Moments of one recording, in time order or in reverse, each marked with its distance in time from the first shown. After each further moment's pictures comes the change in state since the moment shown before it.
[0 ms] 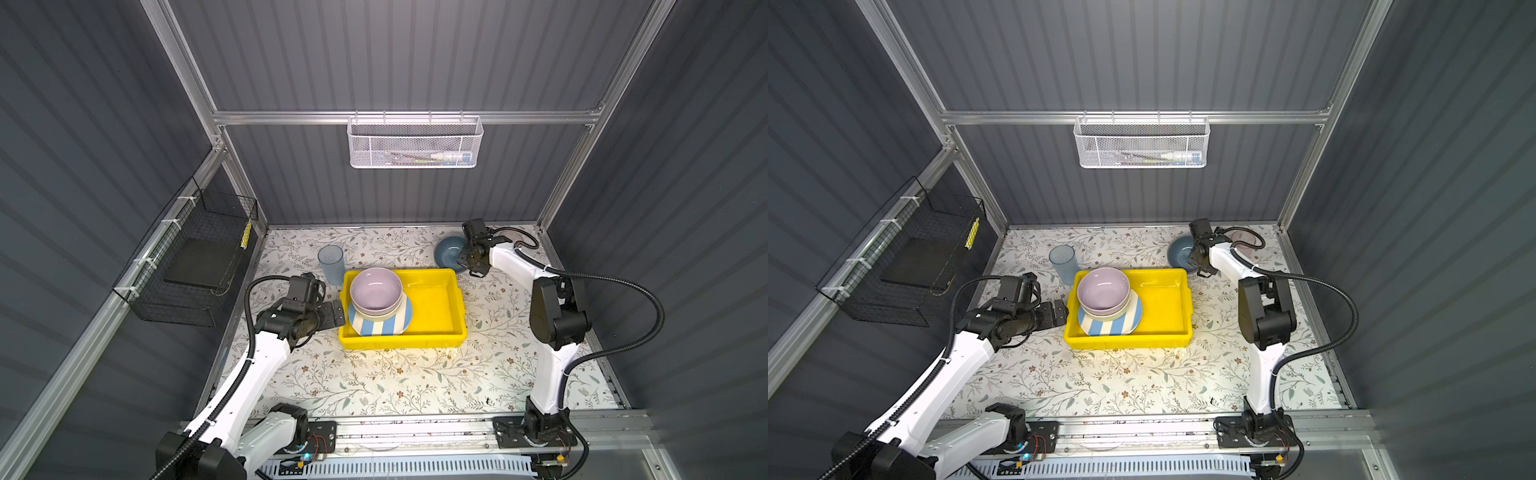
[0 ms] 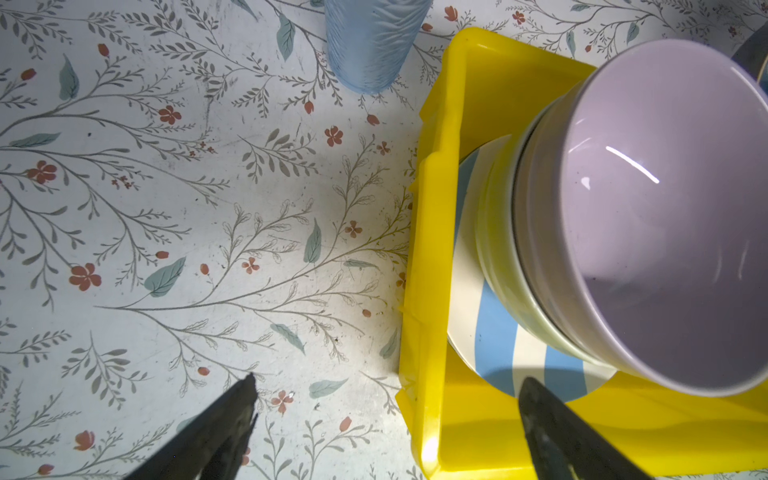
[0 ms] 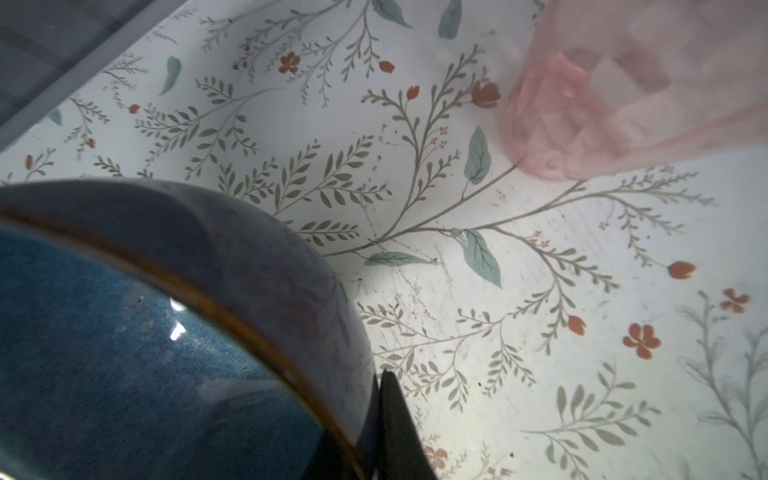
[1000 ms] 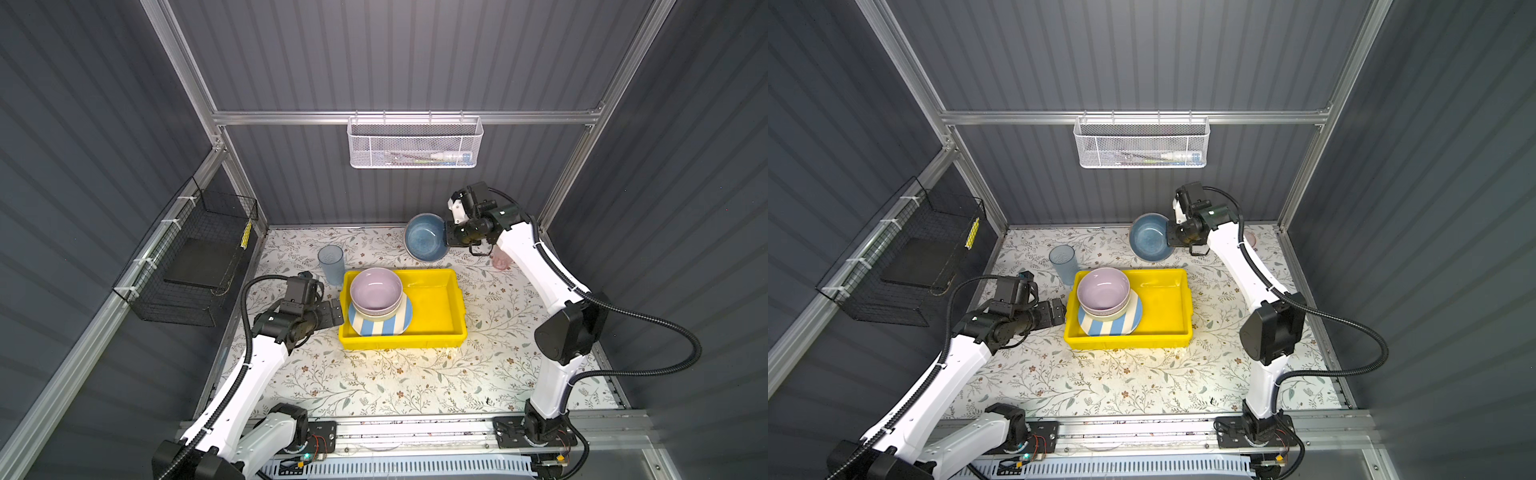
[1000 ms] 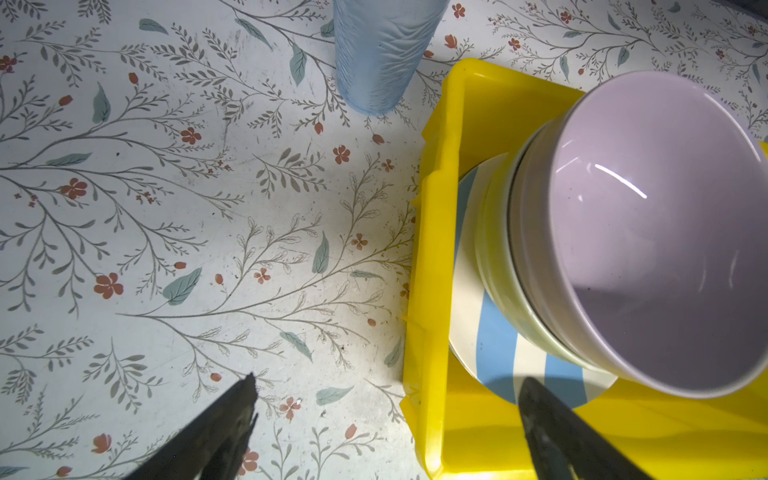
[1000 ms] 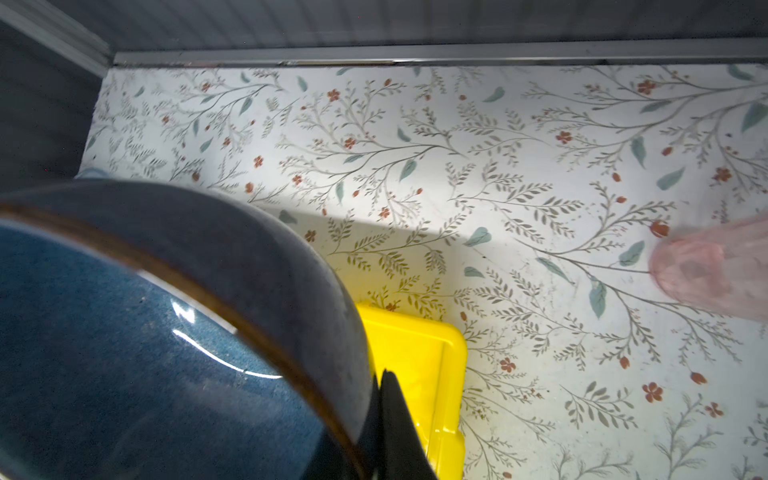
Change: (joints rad) left arm 0.000 -0.035 0.000 0.006 -0.029 0.005; right arm 0.159 -0.111 0.452 -0.422 -0.329 -0.435
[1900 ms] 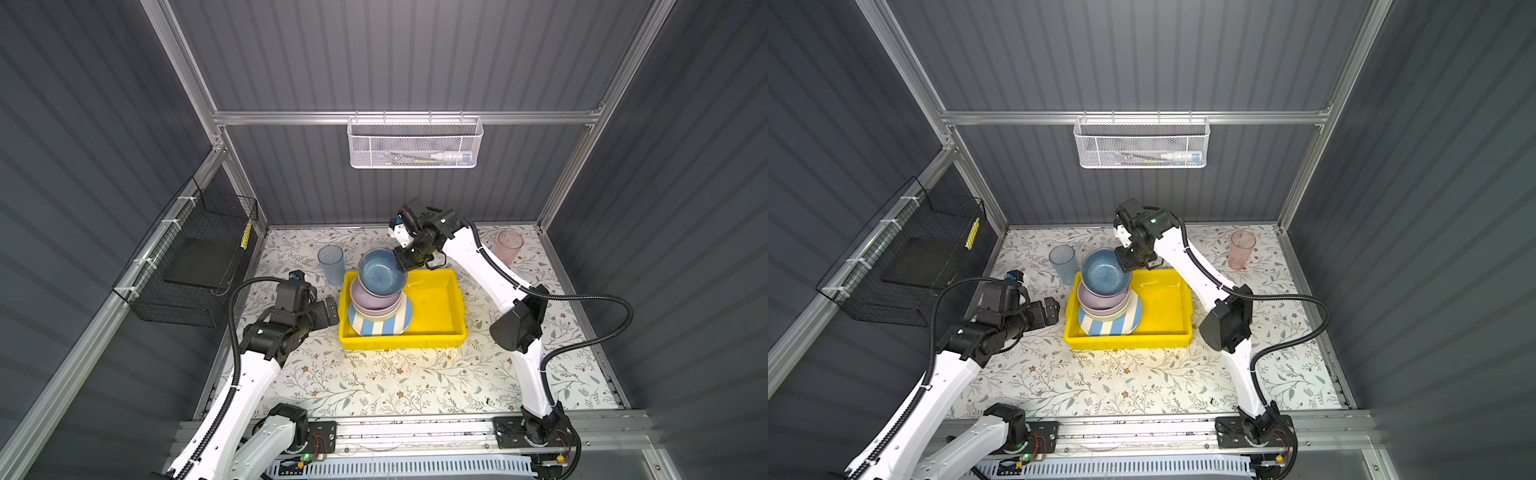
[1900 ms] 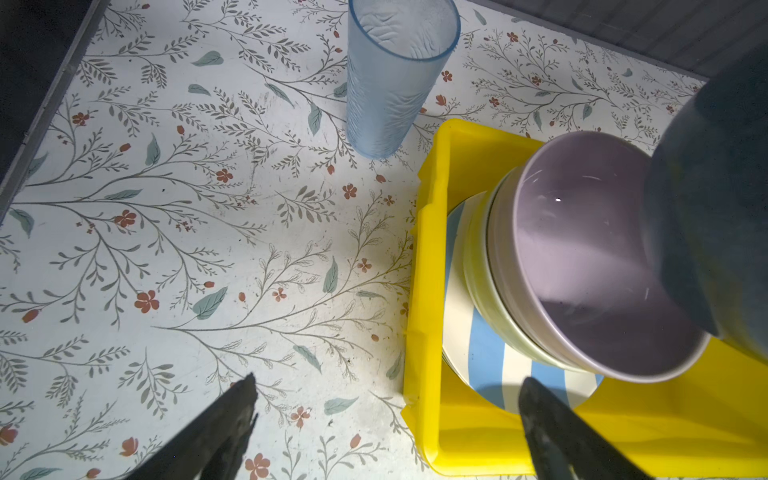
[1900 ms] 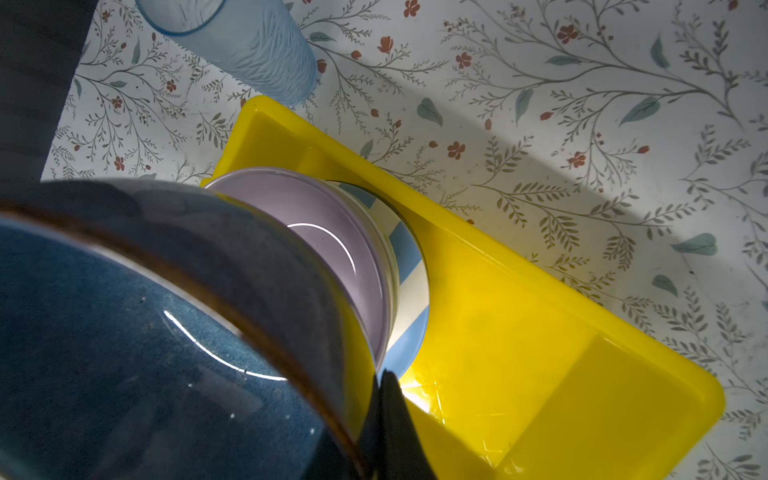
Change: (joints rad) left arm 0.000 -0.110 0.000 0.000 -0.043 0.002; right arm 0.262 0.297 0.353 -0.257 -0.060 -0.083
